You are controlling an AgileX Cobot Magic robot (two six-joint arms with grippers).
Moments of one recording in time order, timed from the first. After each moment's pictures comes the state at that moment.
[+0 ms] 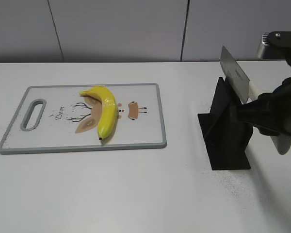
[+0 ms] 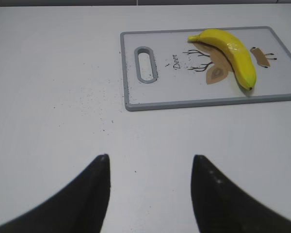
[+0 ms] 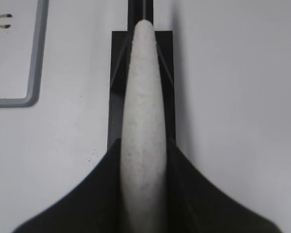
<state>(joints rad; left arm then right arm) -0.04 -0.01 -0.47 -0.09 1.08 0.14 0.69 1.24 -0.70 -0.65 0.61 1.12</state>
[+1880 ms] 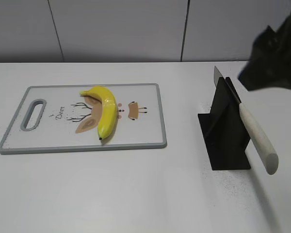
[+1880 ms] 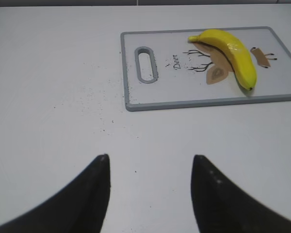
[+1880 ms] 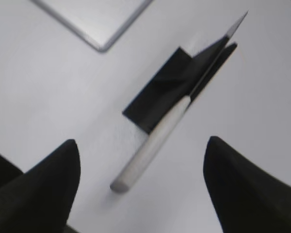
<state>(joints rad) -0.04 -0.01 -0.47 -0.09 1.08 0.14 0.68 1.23 -1.21 -0.18 1.12 -0.03</state>
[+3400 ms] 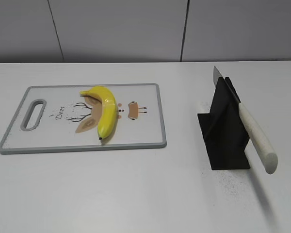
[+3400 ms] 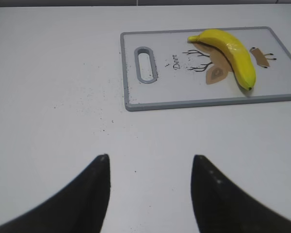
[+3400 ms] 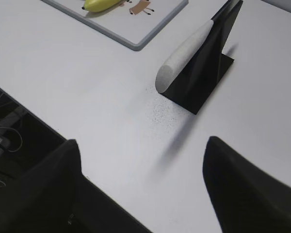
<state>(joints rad) -0.04 -0.01 -0.47 -0.09 1.08 0.14 0.68 0.06 -0.51 -0.05 1.07 0.01</state>
